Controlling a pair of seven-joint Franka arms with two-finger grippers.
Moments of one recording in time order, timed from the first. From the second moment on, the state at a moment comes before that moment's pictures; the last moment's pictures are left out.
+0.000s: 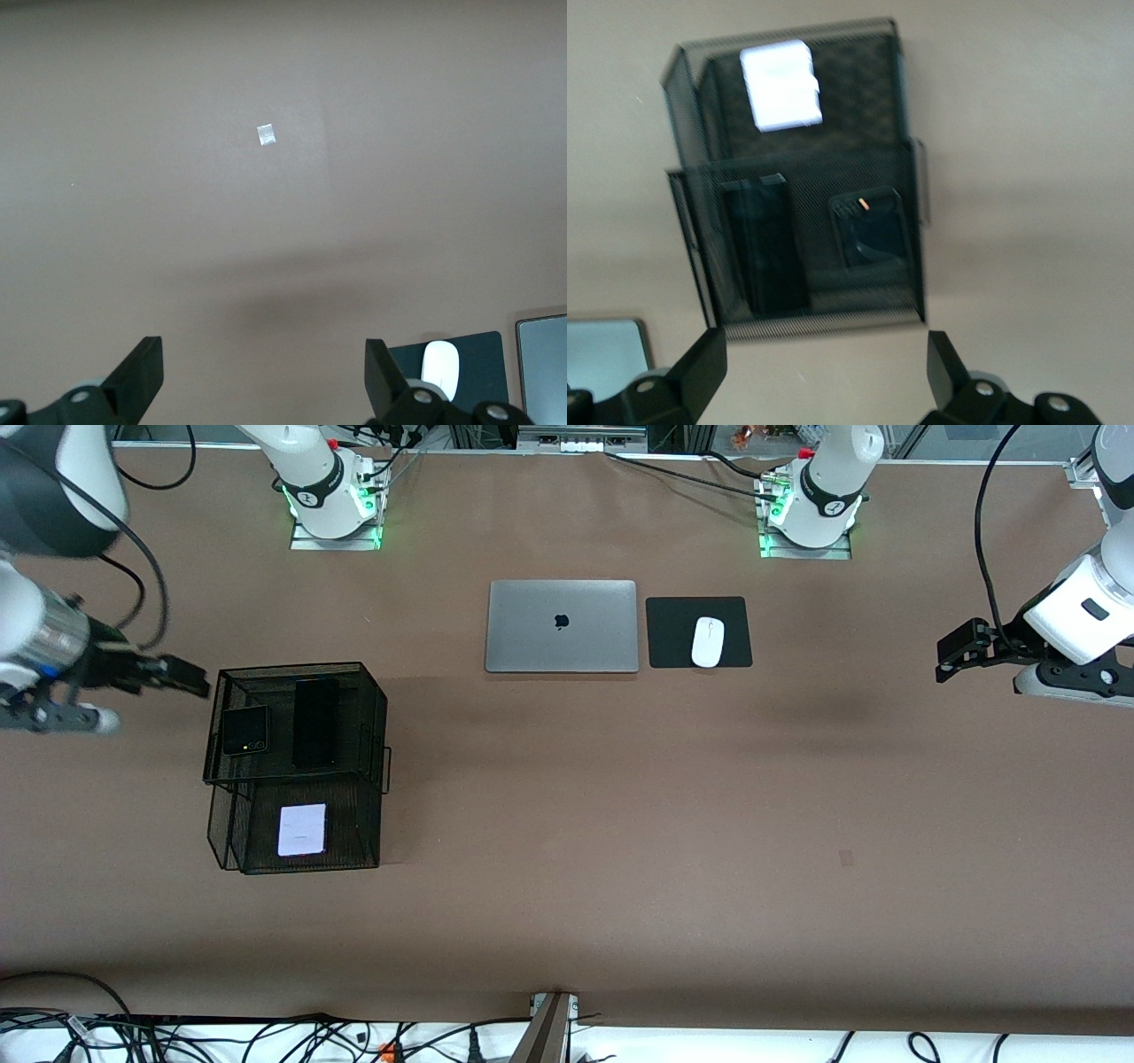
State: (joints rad) left arm -0.01 0.03 -0.02 -1.67 0.00 1.71 0.09; right arm 0.06 0.09 -0.07 -1.65 0.00 1.63 0.06
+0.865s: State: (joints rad) left arm -0.01 0.03 -0.02 -1.67 0.00 1.71 0.09; right arm 0.05 0.02 -0.12 -1.67 -0.04 1.60 0.04
